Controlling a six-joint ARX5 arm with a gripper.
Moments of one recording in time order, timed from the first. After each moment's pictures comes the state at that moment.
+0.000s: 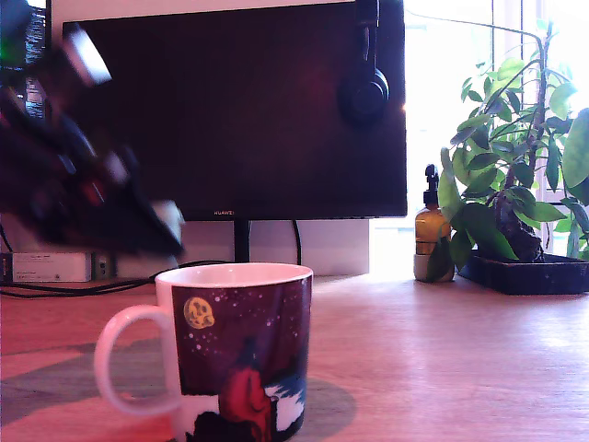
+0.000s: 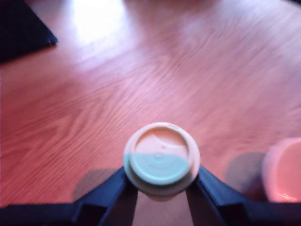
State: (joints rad) arm -0.51 1.14 0.43 0.15 0.31 0.06
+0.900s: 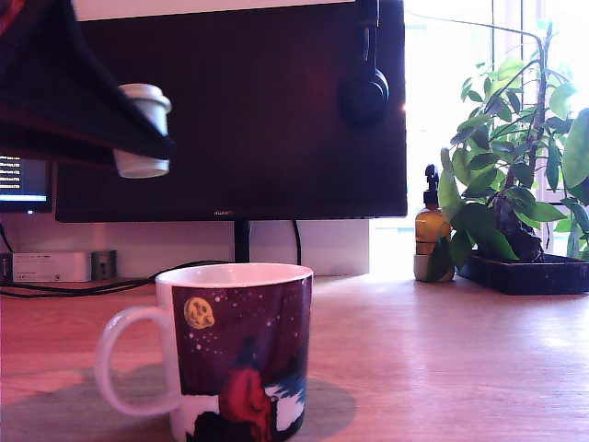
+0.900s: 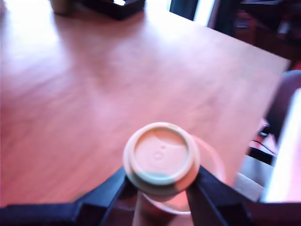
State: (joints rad) arm -0.73 0.80 0.43 -0.12 0.31 -0.02
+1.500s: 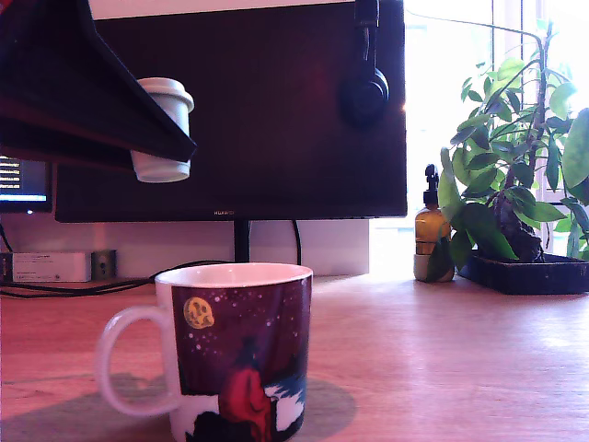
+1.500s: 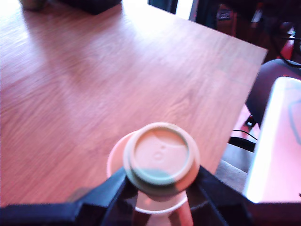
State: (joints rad) arm -0.82 0.82 0.43 -0.12 0.29 -0.02
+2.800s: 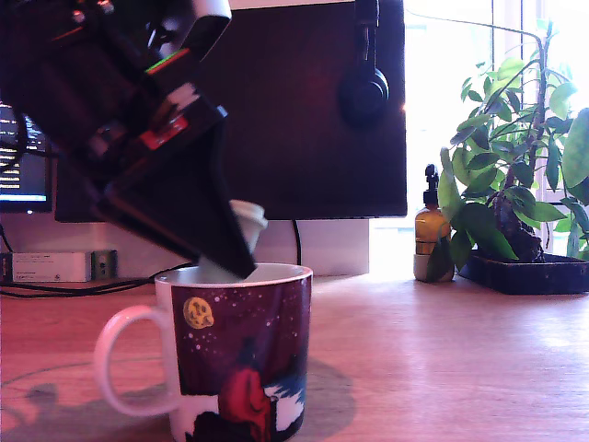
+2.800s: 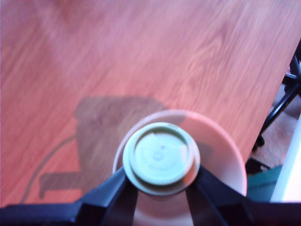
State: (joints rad) arm -0.88 1.27 0.71 -0.32 0.16 0.05
